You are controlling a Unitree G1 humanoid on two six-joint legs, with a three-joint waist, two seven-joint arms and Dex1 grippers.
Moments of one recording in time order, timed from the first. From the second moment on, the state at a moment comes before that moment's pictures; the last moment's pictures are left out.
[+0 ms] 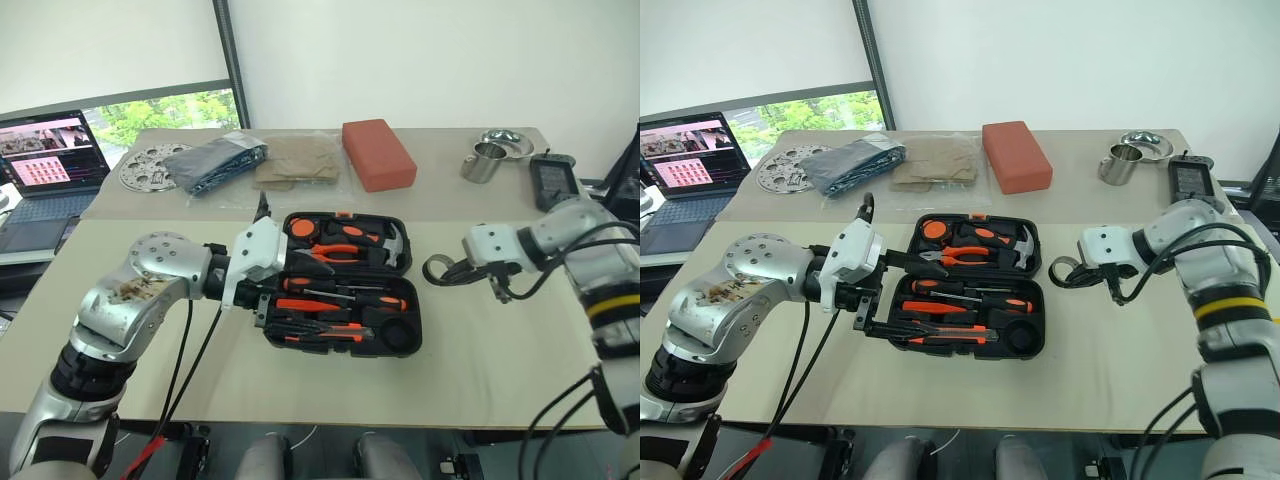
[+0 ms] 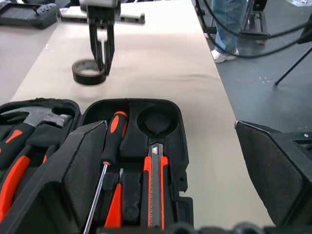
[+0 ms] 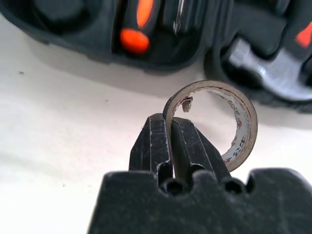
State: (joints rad) left arm -0.55 0.74 -0.14 -0.43 -0.55 0.65 -1.20; right arm -0.72 -0.97 0.31 0.32 0.08 -0.17 1.56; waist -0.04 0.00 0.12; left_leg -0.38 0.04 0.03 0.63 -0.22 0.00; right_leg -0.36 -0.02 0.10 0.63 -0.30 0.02
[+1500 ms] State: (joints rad) left arm -0.54 0.67 -0.06 0.09 -0.48 0.56 -1.10; right arm -0.68 -0.84 0.17 0.23 0.19 0.35 1.38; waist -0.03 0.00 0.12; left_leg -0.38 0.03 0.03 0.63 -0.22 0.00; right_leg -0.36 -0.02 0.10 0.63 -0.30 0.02
